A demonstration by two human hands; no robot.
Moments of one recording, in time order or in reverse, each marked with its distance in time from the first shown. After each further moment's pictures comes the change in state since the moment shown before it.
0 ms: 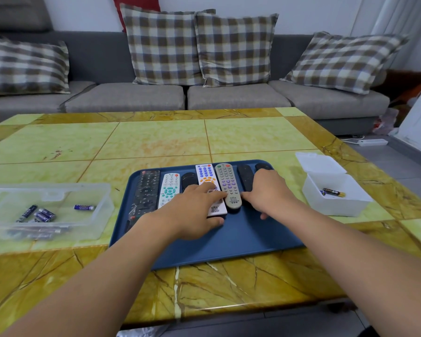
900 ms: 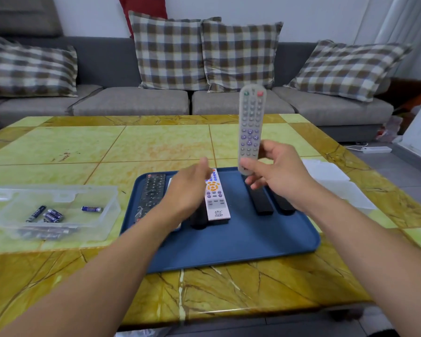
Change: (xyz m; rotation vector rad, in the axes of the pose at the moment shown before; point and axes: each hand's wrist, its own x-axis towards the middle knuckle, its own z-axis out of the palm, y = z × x) left_hand -0.003 0.010 -0.034 -0.994 0.408 -0.373; right_hand -0.014 -0.014 -0.050 0.915 -0.007 -0.302
